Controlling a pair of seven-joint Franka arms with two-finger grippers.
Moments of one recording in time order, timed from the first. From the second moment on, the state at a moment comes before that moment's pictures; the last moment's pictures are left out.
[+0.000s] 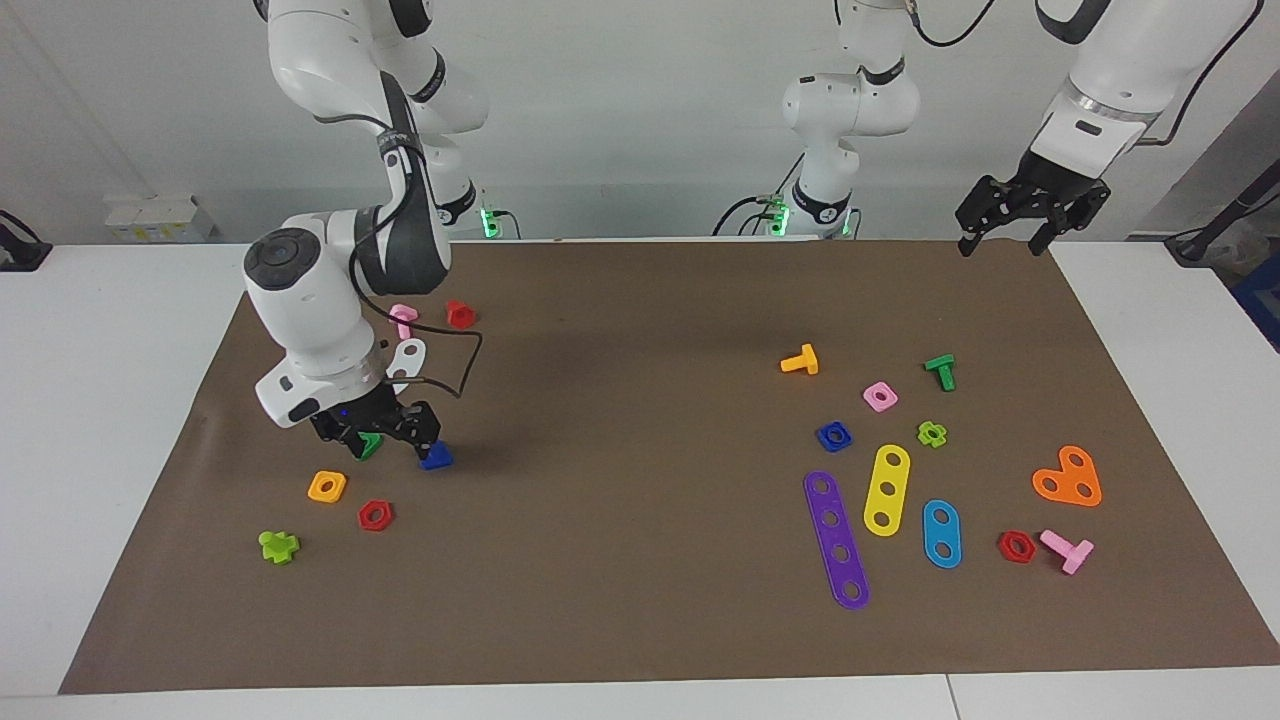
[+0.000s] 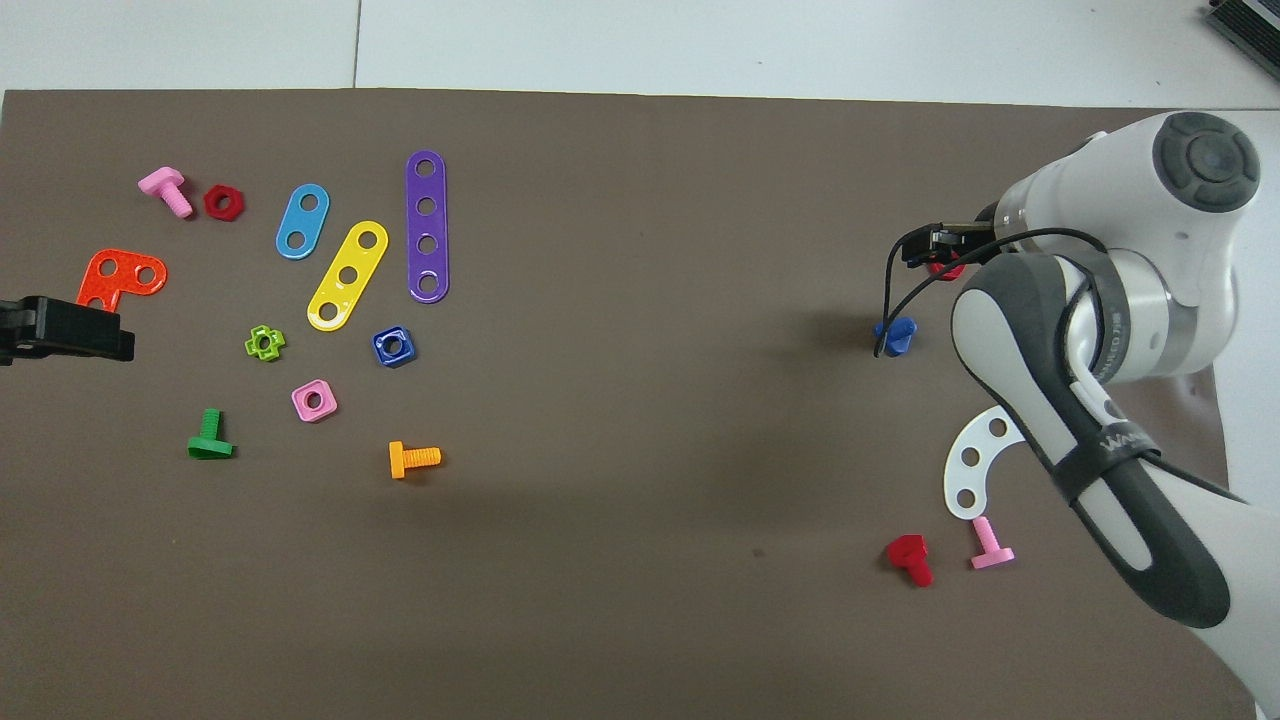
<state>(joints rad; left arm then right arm) -0.14 -0.09 0.10 -1.64 -0.03 1.56 0.00 0.02 0.33 0.05 -1.77 -0.02 2.20 0.17</state>
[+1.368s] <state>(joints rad) -0.26 0.13 0.08 -1.92 -0.02 2.08 -0.07 0.07 0.29 0.05 -1.99 -0.02 2.35 0.17</state>
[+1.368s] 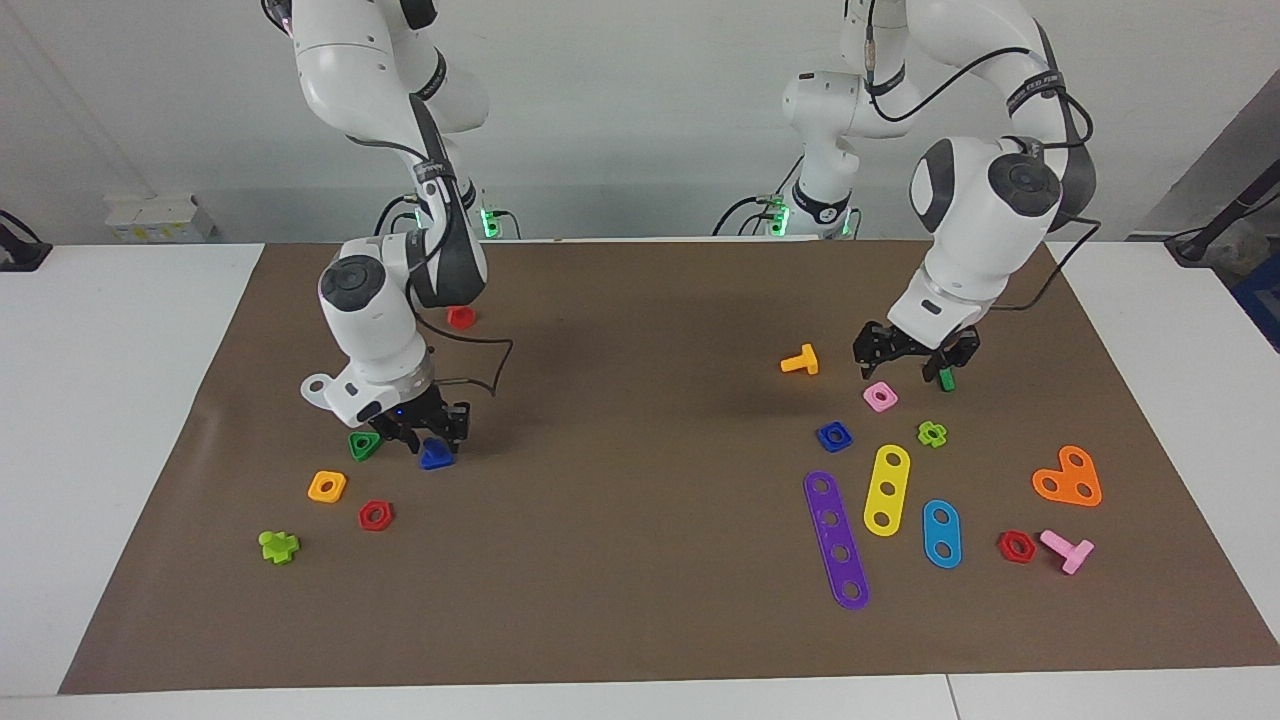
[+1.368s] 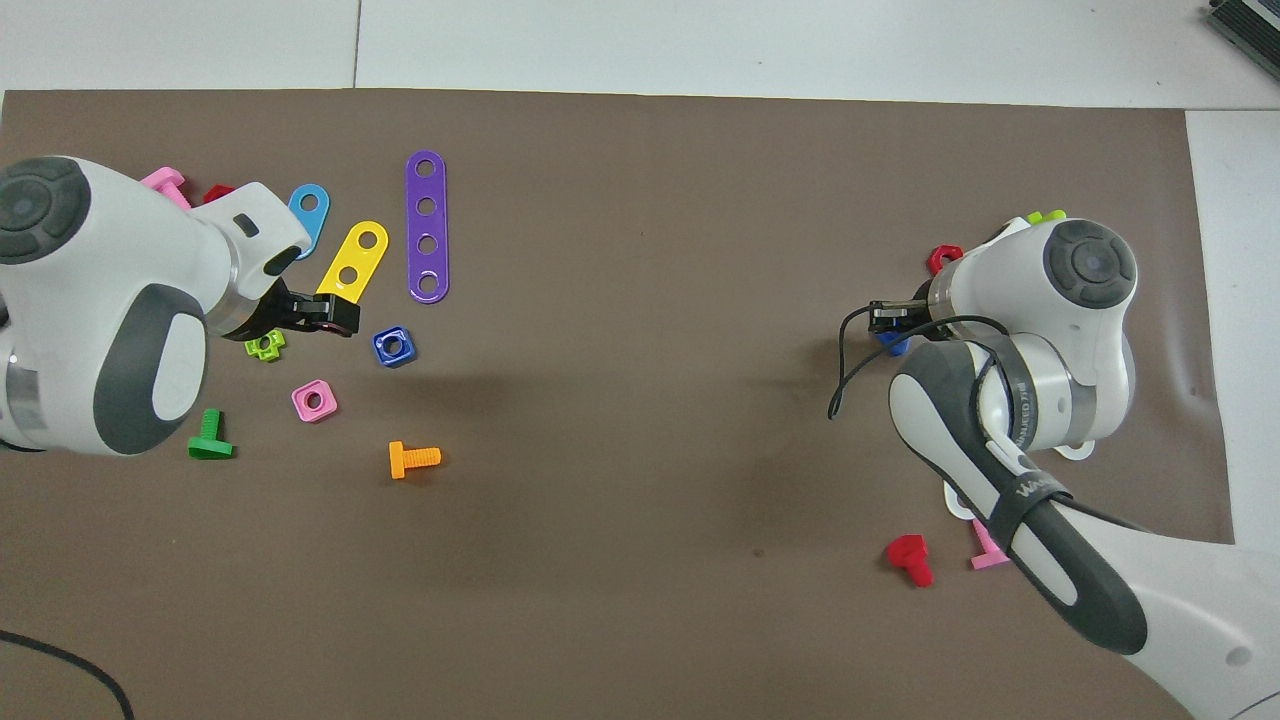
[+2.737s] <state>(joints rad) -0.32 0.32 0.08 -2.03 -0.02 2.40 -0.45 0.38 0.28 0.05 -1.90 -0.06 2.32 0.61</state>
